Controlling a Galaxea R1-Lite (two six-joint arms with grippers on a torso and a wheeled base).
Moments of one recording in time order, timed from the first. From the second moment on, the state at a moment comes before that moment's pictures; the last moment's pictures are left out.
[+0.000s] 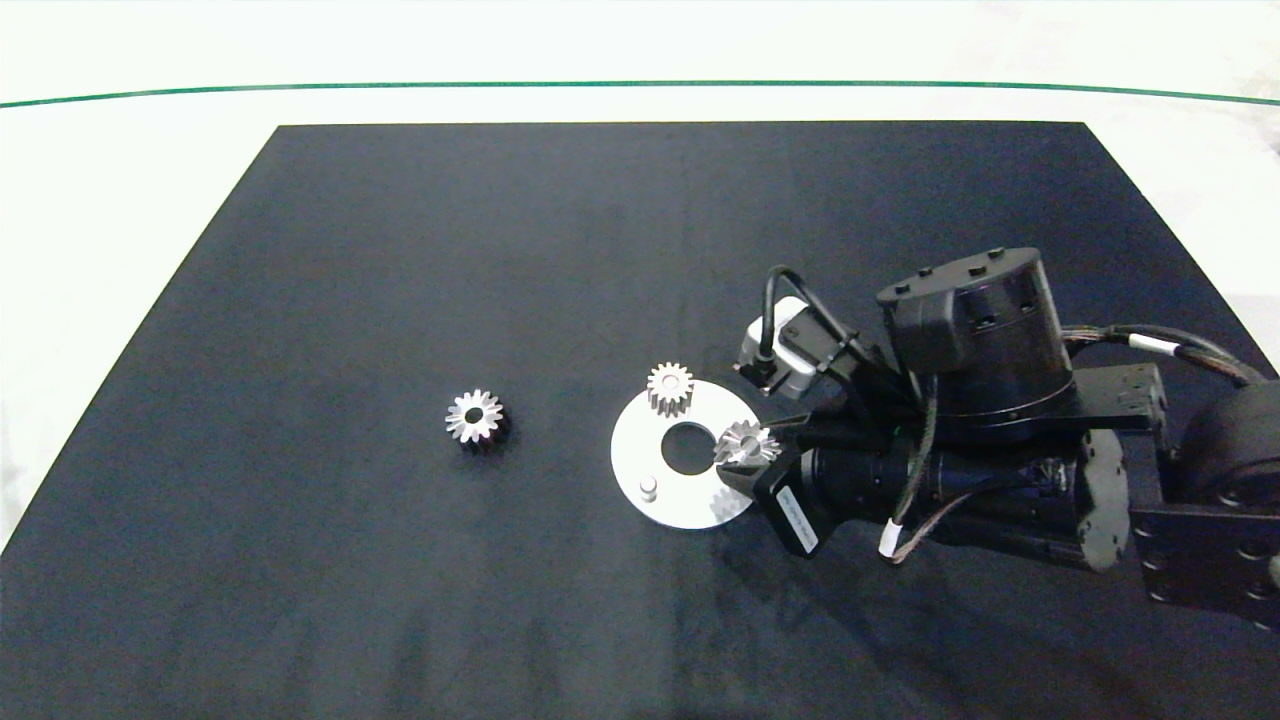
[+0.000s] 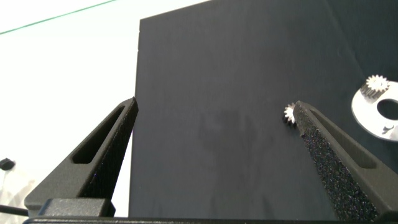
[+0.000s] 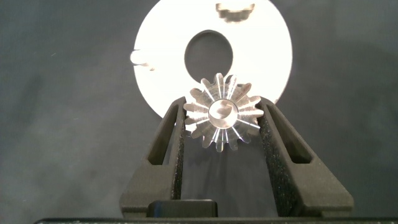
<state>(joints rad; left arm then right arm) -0.06 0.61 -1.09 0.39 0.05 0.25 0.77 1.69 -1.09 -0.07 -0.15 -0.18</state>
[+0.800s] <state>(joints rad) -0.06 0.52 -1.08 0.45 0.06 0.25 0.88 1.85 -1.32 0.07 -0.18 -0.18</state>
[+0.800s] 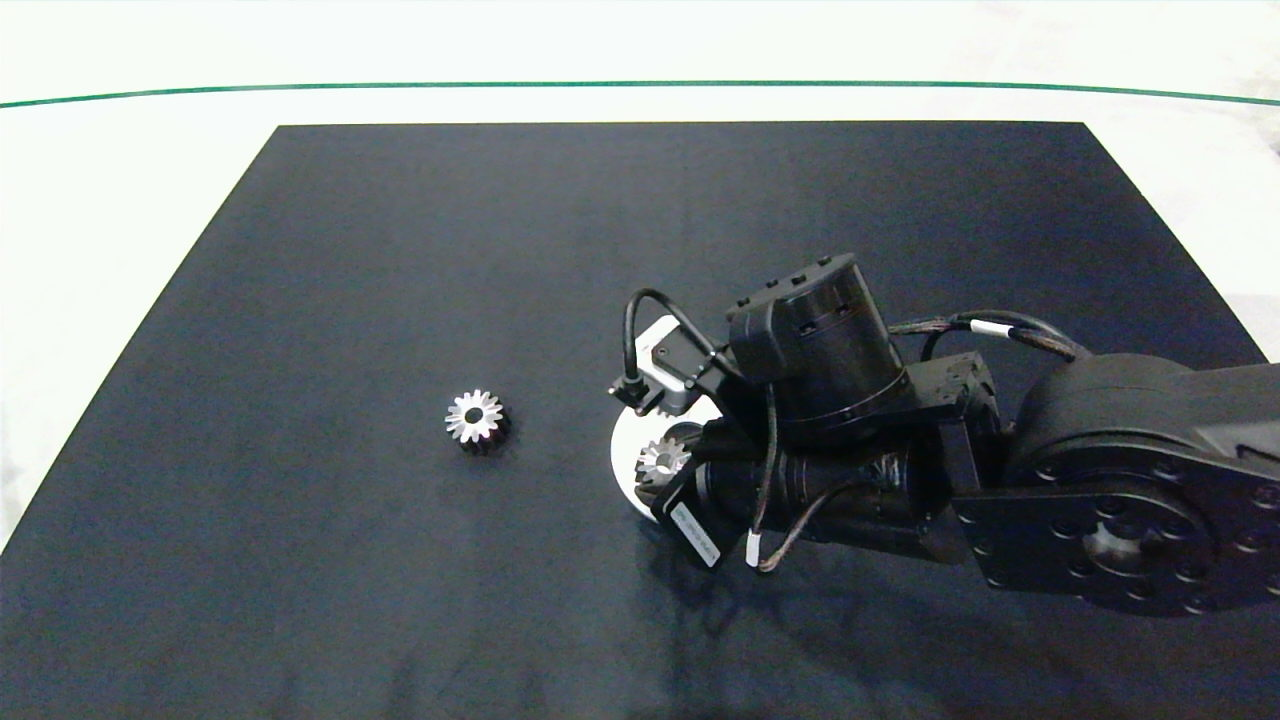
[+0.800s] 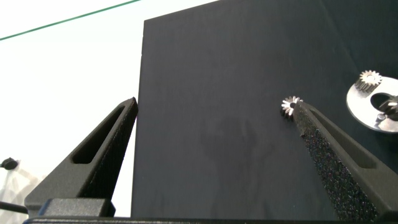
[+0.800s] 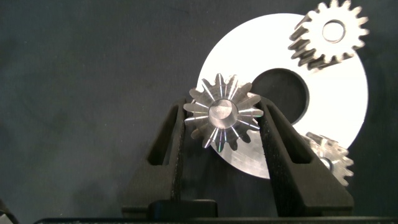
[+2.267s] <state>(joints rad) -0.07 0.50 -1.07 0.47 0.06 0.23 0.90 1.94 -1.36 0.07 -0.21 -0.18</state>
